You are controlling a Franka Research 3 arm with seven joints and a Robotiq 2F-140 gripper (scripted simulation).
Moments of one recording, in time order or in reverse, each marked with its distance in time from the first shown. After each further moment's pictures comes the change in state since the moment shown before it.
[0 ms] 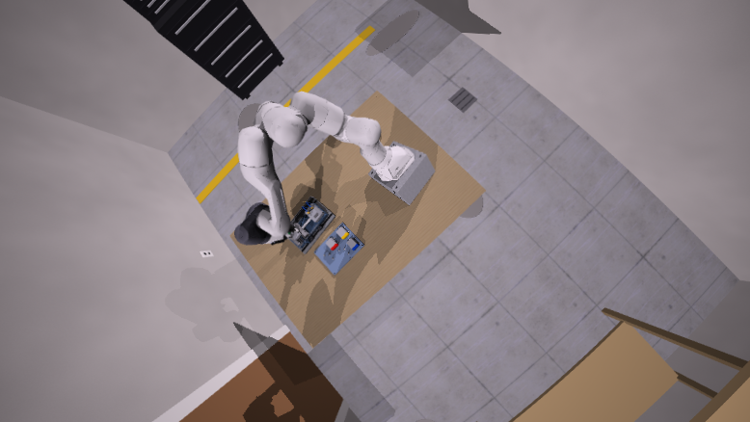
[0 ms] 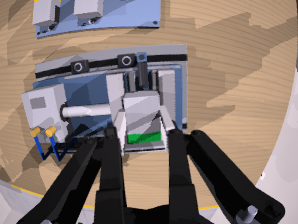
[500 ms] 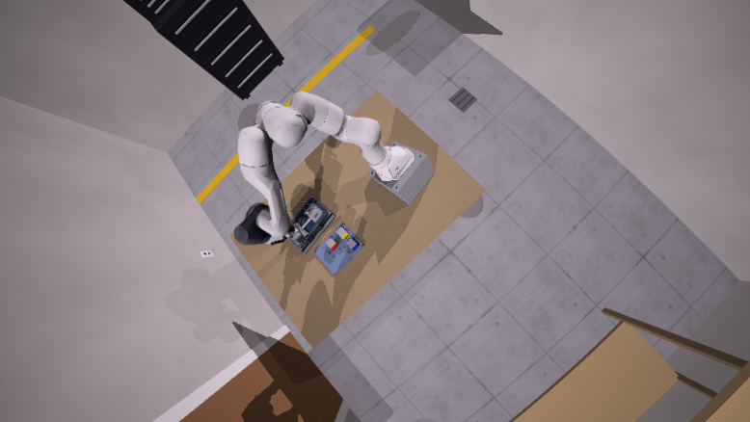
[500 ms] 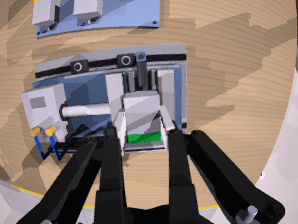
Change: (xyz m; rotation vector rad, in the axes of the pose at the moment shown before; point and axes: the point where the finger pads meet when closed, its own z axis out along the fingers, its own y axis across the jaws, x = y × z) arm -0.001 0.001 -0.001 -0.001 0.000 0.001
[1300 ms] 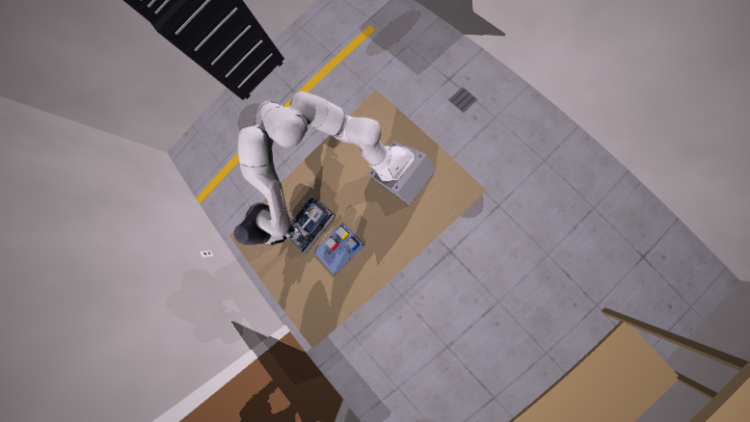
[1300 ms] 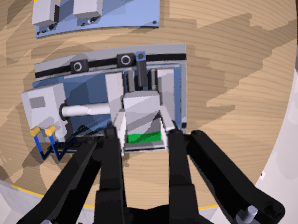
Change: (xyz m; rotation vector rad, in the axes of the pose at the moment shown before) arm -0.001 0.000 0.000 0.000 0.000 0.001
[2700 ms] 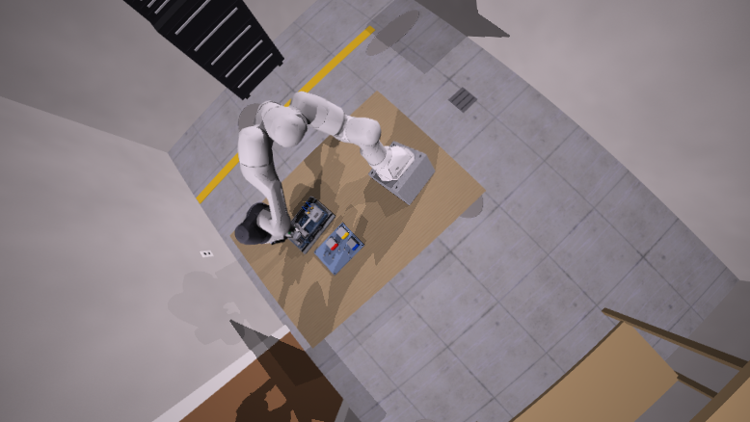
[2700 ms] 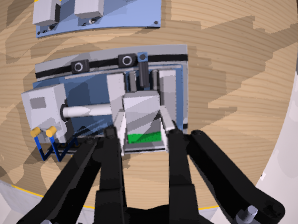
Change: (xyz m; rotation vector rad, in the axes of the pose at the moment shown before) arm 0.001 -0.002 0.002 0.001 0.001 -0.003
